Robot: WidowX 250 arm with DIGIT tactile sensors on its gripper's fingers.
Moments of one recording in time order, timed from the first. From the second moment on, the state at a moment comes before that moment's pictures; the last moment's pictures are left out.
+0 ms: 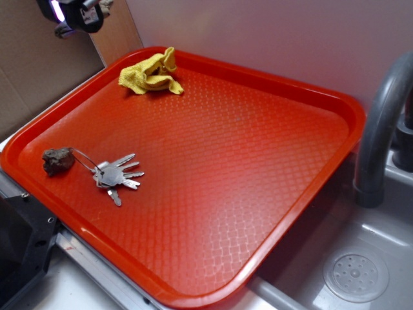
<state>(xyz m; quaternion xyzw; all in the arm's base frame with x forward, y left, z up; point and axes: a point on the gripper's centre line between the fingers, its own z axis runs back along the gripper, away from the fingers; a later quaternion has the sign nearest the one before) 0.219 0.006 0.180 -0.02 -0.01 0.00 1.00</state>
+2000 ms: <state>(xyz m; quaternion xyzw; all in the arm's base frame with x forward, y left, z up) 0.220 0.006 0.183 -0.02 0.00 0.00 1.00</state>
